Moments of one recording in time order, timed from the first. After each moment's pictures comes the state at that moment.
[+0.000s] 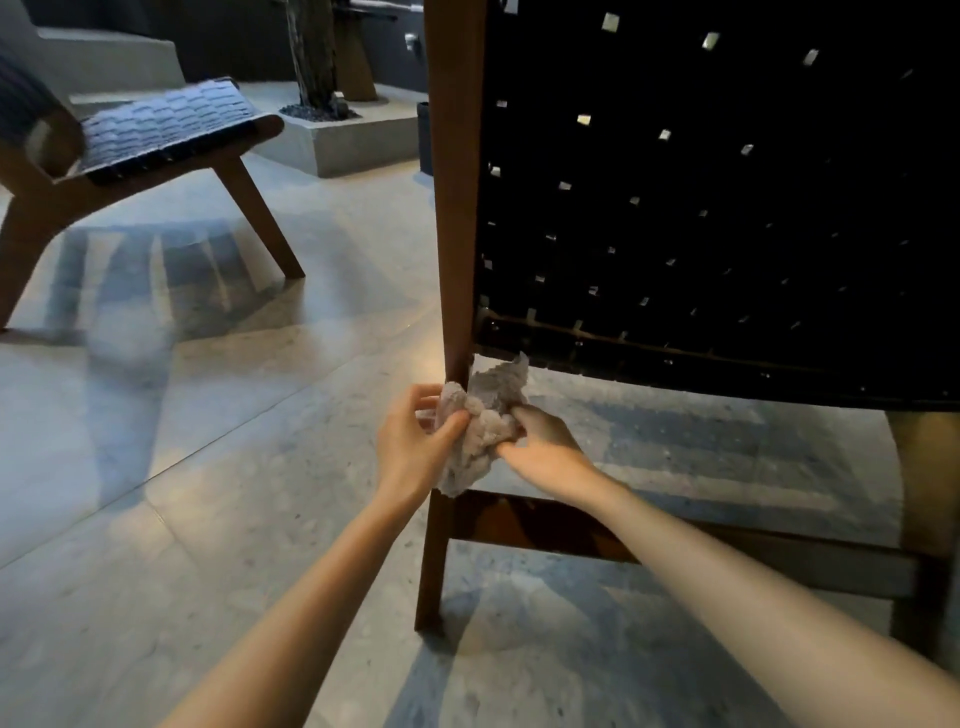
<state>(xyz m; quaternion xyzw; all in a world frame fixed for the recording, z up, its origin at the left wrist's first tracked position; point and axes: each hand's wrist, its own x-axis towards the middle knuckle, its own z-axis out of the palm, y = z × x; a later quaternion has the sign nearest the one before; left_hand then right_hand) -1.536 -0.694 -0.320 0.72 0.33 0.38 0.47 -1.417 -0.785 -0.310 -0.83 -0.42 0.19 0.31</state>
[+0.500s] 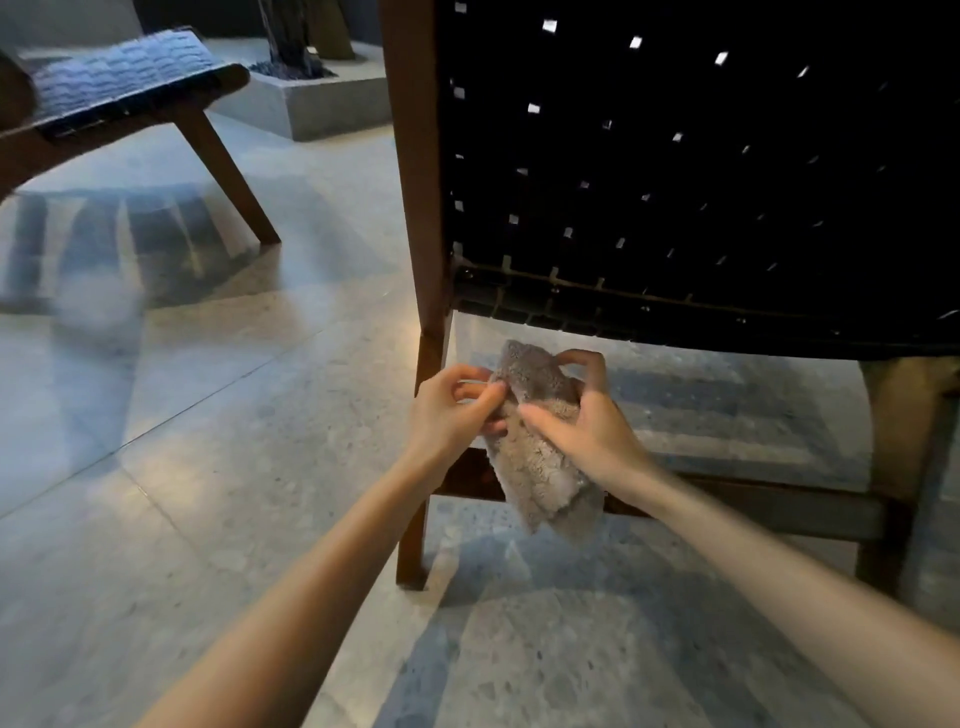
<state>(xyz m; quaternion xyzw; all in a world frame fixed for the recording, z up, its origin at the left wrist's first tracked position) -1.516 -0.740 -0.318 0.68 0.26 0.28 0.63 -1.411 -0.865 -0.308 -0.75 -0.42 0.16 0.48</state>
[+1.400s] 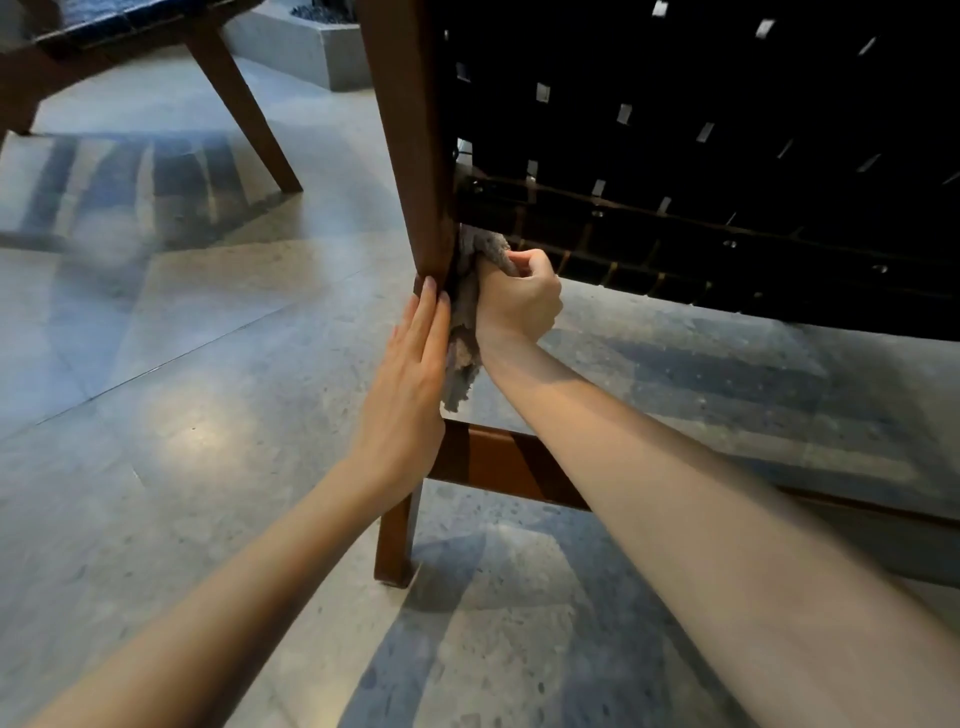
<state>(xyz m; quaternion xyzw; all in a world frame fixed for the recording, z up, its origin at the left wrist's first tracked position) -1.512 -0.712 -0.387 0.91 0.30 0.27 0.12 -1.383 -0.691 -0.360 -0.71 -0.17 -0.02 0.68</state>
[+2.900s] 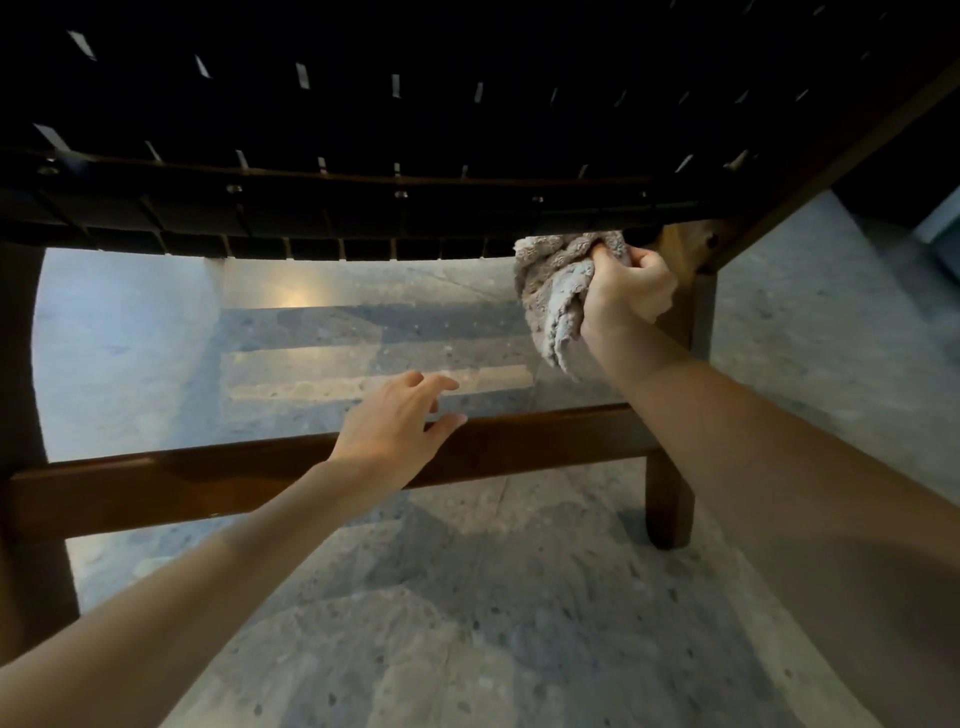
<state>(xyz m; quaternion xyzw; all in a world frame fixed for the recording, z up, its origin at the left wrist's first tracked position) -1.318 -0.895 -0.410 0.96 0.13 0.09 0.25 -1.124 -1.009 -0.342 -0.72 0.12 -0.14 0.67</state>
